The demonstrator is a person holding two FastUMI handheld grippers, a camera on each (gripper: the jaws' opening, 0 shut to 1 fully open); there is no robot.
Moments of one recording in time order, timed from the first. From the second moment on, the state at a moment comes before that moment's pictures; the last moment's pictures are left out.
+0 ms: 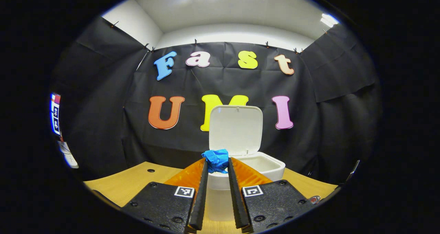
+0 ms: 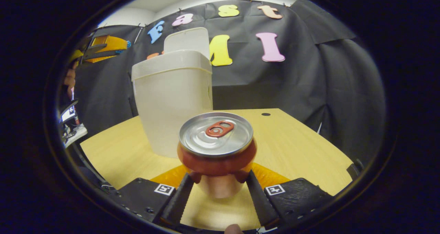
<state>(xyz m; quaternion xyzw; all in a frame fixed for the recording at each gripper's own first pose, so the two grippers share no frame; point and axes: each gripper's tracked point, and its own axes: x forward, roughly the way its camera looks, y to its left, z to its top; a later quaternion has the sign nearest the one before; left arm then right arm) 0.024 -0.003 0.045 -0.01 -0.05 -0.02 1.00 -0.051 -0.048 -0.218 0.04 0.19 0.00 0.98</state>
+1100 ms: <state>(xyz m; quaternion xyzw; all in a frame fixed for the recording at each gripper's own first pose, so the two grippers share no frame) 0.117 -0.027 0.034 0.00 -0.01 -0.04 1.00 -0.032 -0.104 -0.212 0.06 0.16 -0.05 0.98</state>
